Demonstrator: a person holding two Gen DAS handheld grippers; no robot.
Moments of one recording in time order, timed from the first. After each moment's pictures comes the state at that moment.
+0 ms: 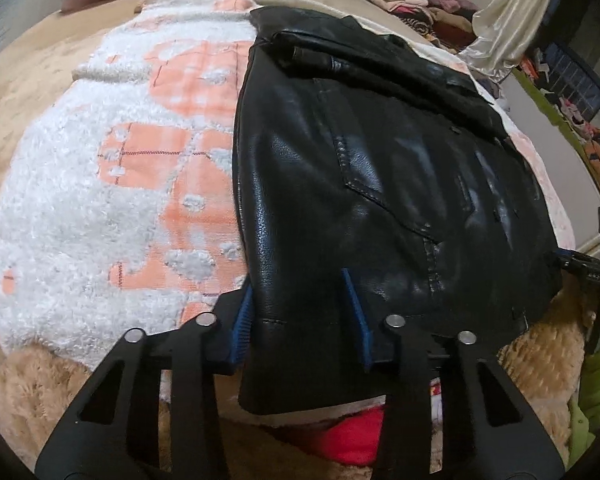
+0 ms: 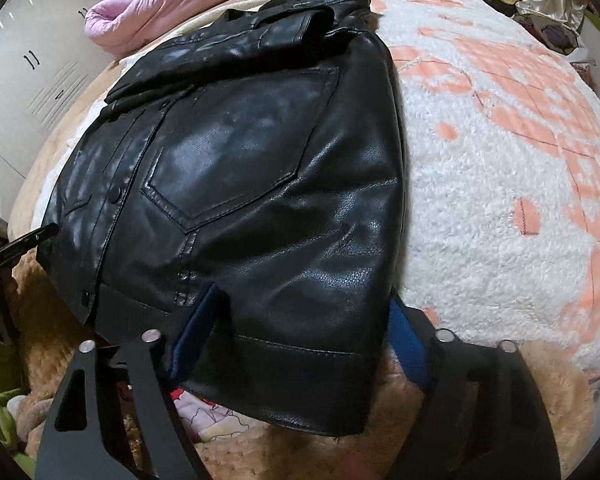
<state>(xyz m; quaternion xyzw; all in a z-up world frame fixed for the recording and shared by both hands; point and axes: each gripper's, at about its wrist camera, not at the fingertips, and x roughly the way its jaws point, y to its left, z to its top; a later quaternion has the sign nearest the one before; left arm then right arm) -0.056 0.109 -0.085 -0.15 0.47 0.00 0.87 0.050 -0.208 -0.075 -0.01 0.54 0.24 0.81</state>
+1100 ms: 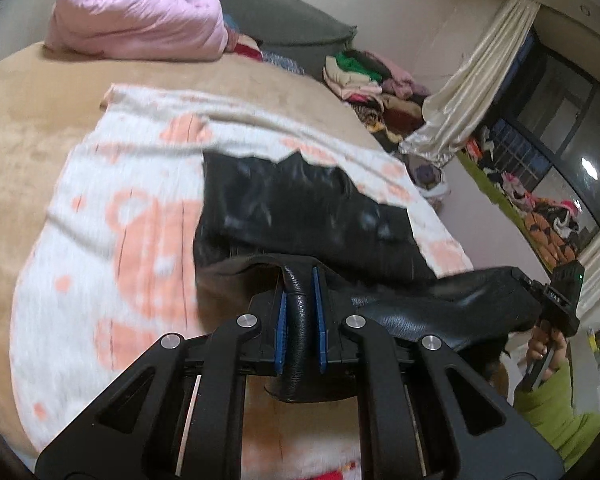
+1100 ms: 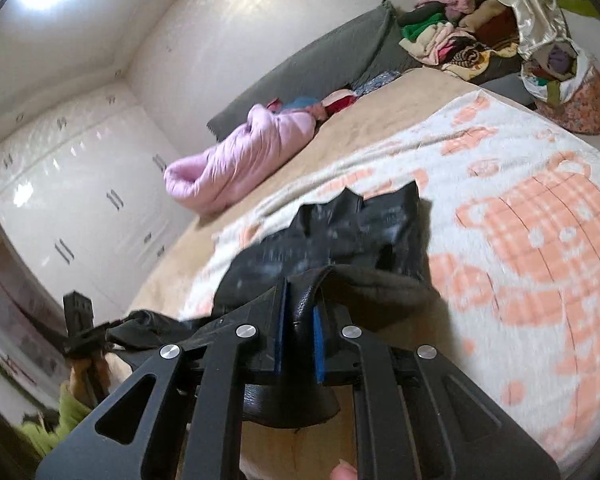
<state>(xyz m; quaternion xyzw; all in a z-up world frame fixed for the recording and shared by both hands) -0.010 0.138 0.052 -0.22 0.32 -0.06 0.92 0.112 -0.262 0.067 0.21 0.32 0.33 0.86</state>
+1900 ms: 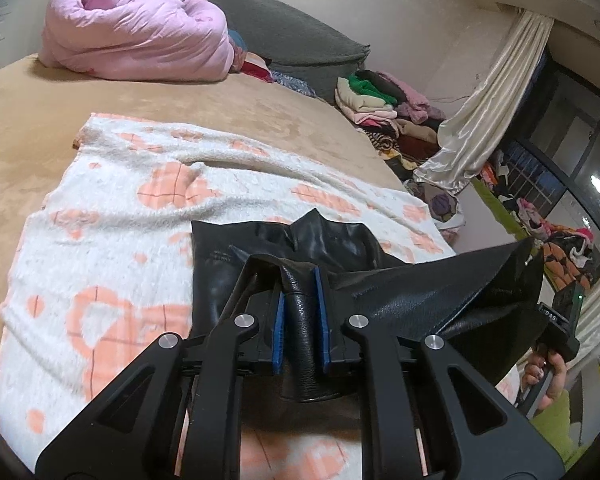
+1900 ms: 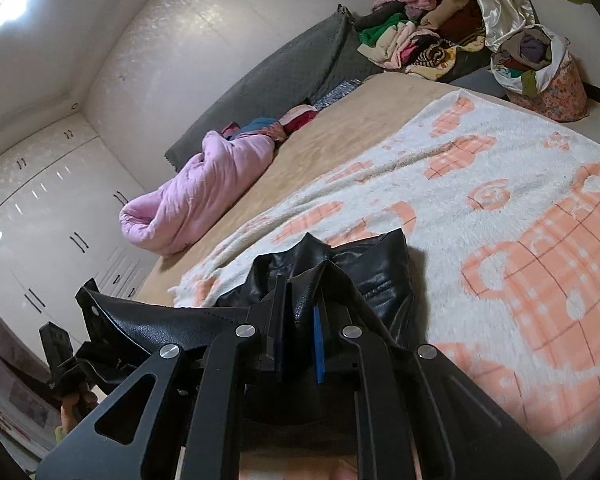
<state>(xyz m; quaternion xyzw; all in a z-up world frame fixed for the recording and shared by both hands) 0.116 0.163 0.046 -0.23 0.30 -0.04 0.92 0.242 -0.222 0.038 0.25 0.32 0.26 0.88</state>
